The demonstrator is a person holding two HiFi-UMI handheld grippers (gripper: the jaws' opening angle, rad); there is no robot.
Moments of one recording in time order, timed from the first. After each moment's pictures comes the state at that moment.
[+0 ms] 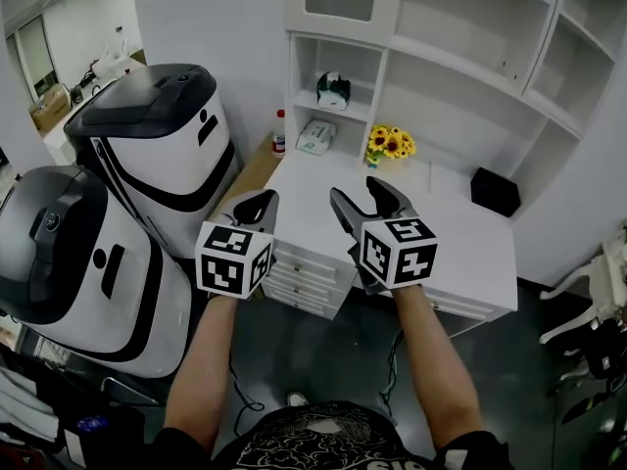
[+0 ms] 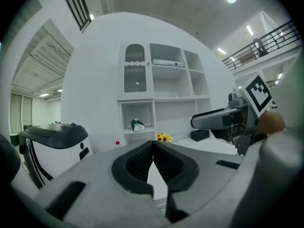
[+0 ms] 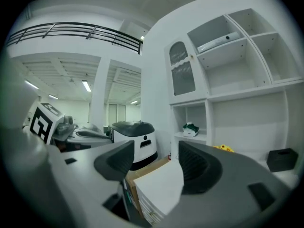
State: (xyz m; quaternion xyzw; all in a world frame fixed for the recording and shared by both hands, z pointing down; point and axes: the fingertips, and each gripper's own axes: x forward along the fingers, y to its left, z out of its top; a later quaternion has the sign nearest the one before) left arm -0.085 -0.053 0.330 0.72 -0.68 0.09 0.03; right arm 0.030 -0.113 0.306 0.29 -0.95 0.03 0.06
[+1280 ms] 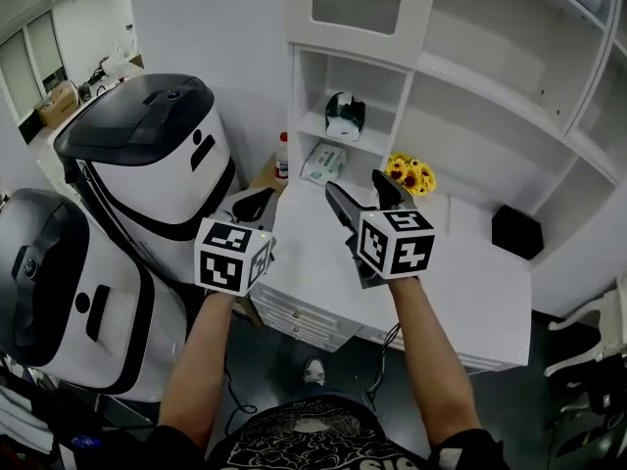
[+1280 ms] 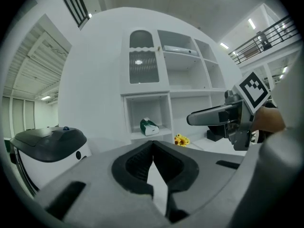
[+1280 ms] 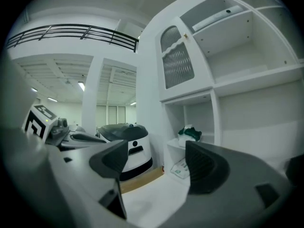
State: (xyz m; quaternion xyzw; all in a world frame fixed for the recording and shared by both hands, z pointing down) left arm -0.162 -0.198 0.339 0.71 -0.70 0.10 0.02; right arm -0.053 -0.273 0.310 0.28 -0.96 0.03 0.05
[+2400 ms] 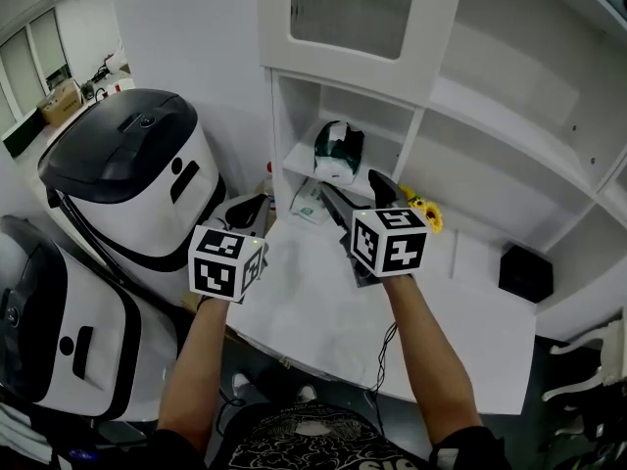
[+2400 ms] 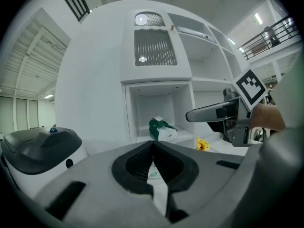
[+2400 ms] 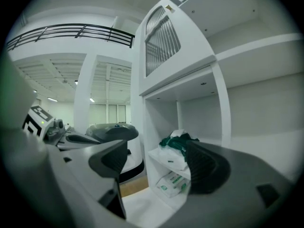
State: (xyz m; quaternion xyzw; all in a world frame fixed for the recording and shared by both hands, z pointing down) left arm -0.214 -0.339 0.344 0.69 -0.72 0.11 0.04; right arm -0.106 -0.429 0.311 0.27 -0.96 0.04 0.06
